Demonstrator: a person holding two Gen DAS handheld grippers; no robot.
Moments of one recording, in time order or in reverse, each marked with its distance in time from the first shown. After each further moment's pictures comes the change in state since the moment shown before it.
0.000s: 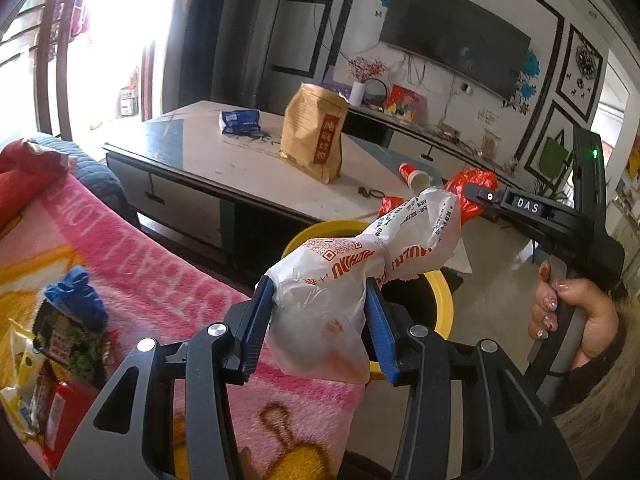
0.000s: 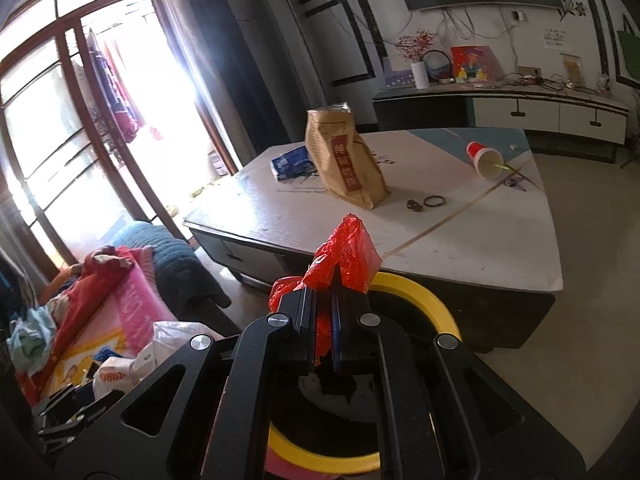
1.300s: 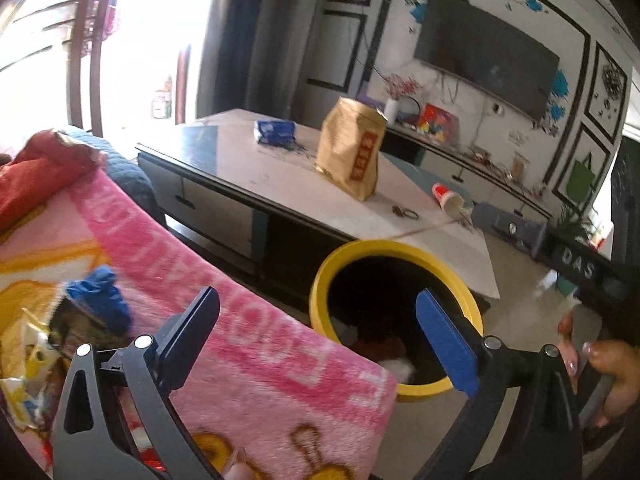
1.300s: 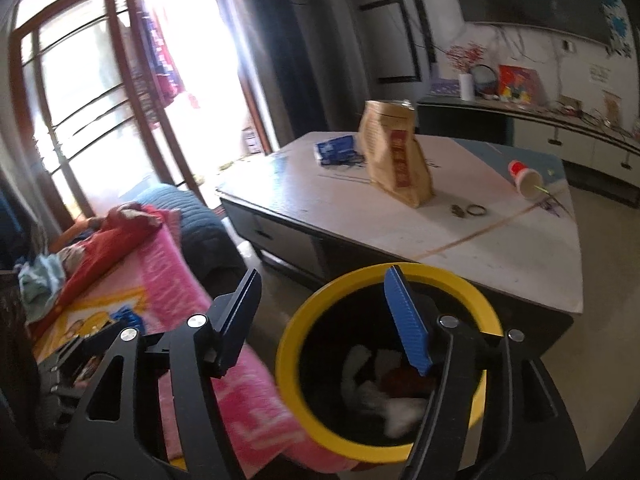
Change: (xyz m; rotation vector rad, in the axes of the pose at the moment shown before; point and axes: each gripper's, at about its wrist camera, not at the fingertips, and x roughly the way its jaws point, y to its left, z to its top) left arm -0.007 0.019 0.003 -0.083 -0.080 0.119; right arm -0.005 0.065 -0.019 -0.174 0.033 0.096
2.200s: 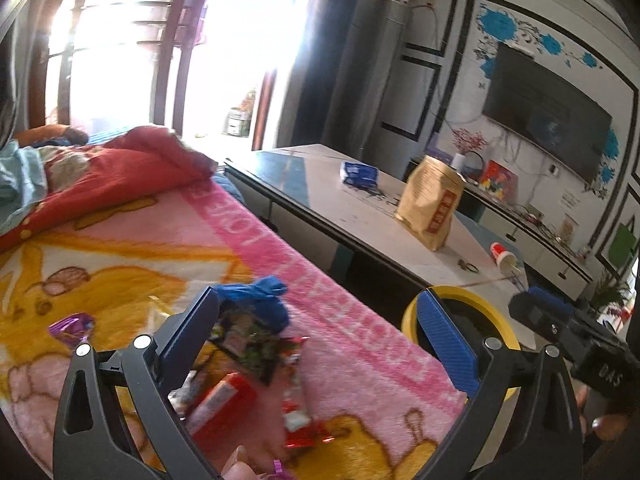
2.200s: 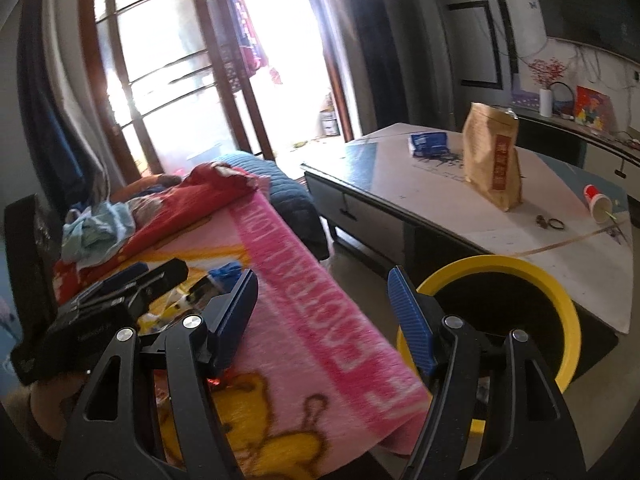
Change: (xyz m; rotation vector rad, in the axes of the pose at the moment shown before) left arm -0.089 0.094 -0.003 -0.166 -0.137 0.200; right arm -0.019 0.105 -0.029 -0.156 0.050 0.222
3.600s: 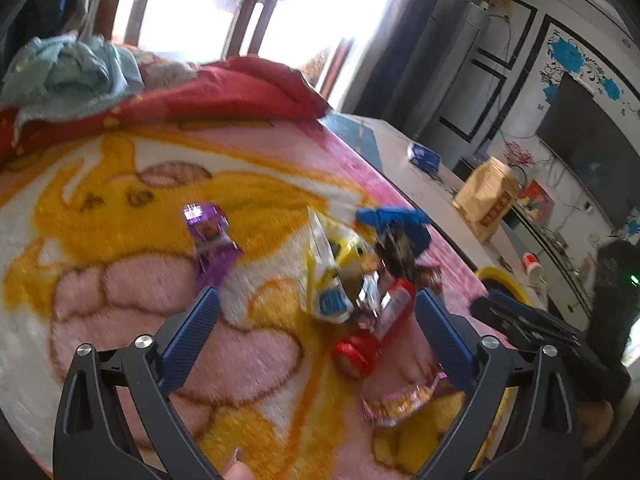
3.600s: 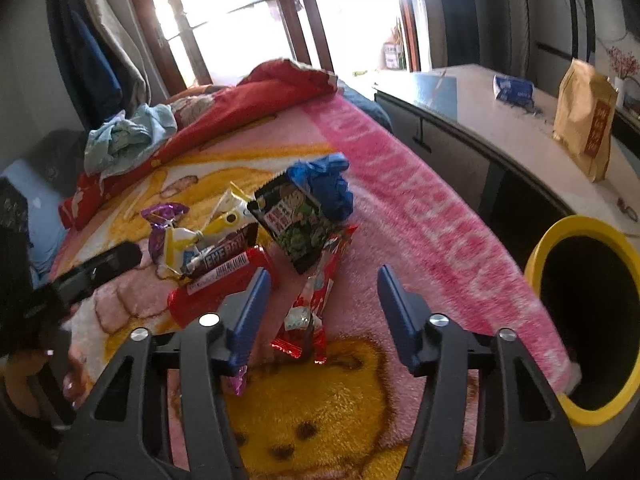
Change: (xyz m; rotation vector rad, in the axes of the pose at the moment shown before) left arm -0.043 0.130 -0.061 -0.221 0.124 0.072; right arm 0.094 0.083 -0.053 -0.131 0.281 0.159
